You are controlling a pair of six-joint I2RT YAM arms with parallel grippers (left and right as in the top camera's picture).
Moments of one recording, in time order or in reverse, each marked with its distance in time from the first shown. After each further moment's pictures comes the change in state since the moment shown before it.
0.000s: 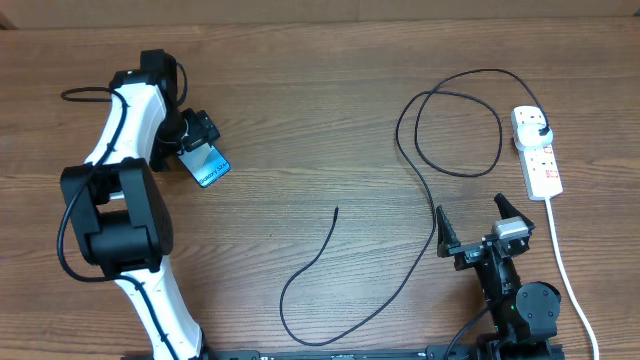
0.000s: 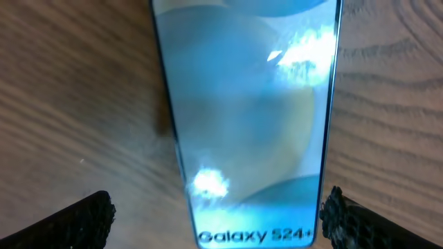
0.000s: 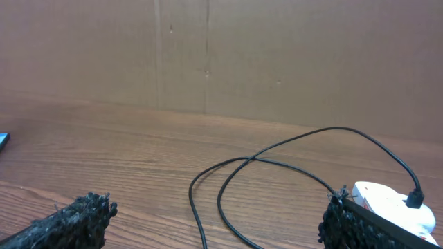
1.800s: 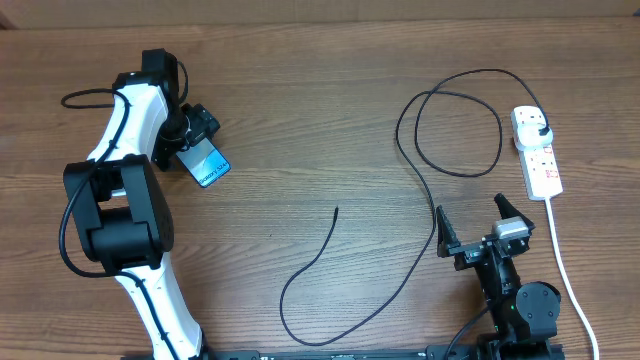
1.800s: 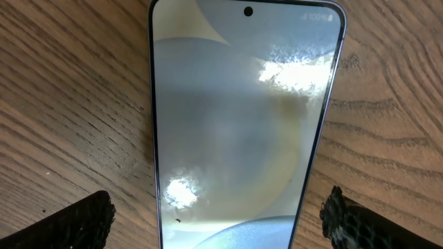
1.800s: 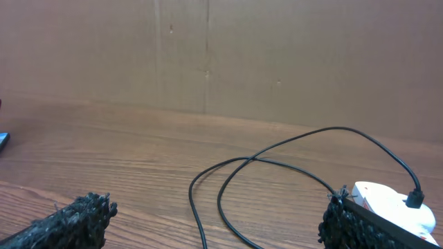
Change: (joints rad) left arm 0.000 0.018 0.000 0.063 0.002 -0.156; right arm 0.000 0.000 0.000 0.000 0.000 0.000
